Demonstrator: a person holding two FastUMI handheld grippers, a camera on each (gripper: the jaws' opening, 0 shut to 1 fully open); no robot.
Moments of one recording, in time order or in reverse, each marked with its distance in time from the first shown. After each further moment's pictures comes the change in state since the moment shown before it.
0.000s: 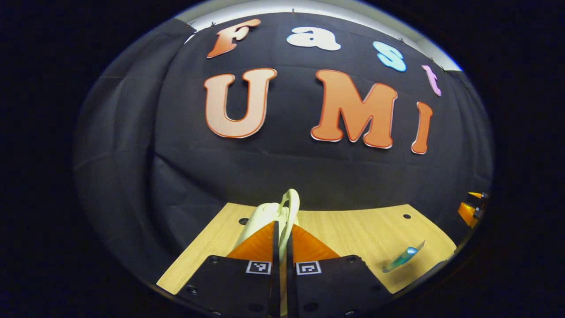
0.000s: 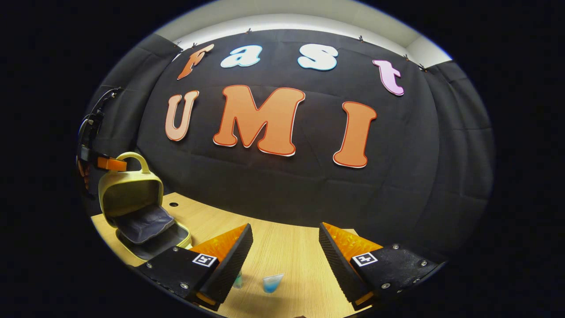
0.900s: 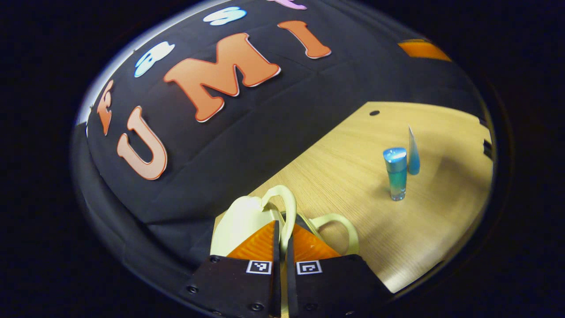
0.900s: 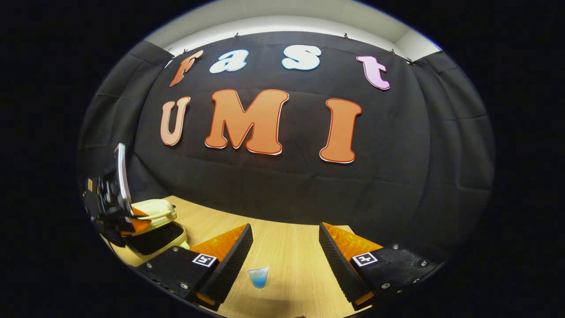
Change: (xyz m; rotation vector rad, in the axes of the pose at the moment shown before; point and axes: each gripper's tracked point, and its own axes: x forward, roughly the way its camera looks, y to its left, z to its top) left arm 0.006 -0.188 -0.144 0.706 0.164 -0.145; right arm -0.017 -0.041 -0.014 0.044 -0.013 -0.011
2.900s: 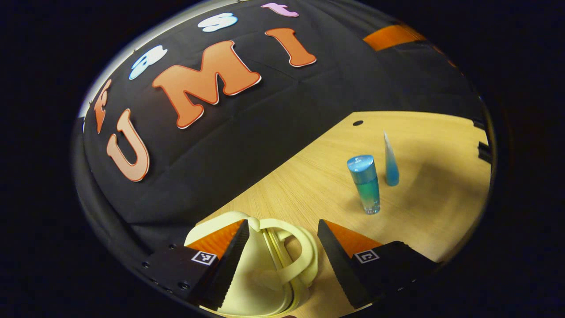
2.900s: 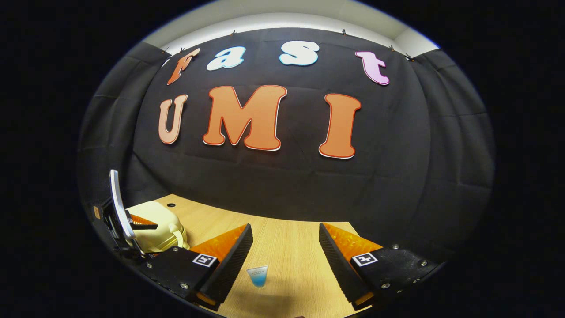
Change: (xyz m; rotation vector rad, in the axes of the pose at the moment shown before) left arm 0.023 -0.076 -0.014 0.088 -0.059 -0.068; right arm 0.003 -0.007 -0.010 0.011 0.037 0.000
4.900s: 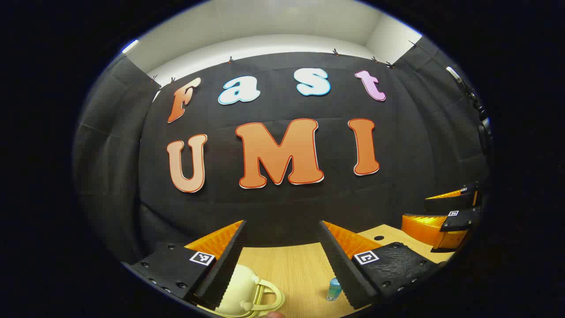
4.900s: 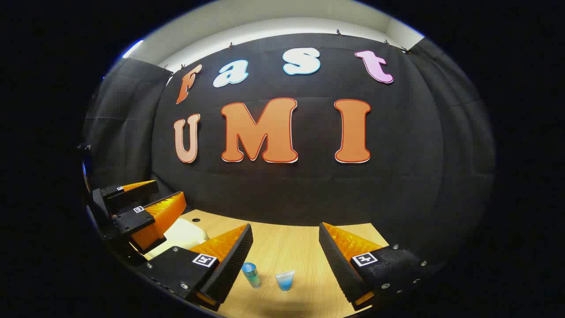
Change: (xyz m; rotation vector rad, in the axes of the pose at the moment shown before) left arm -0.126 0.089 0.184 -0.530 -0.464 0.294; right arm -0.012 0.024 0.025 0.110 -0.049 0.113
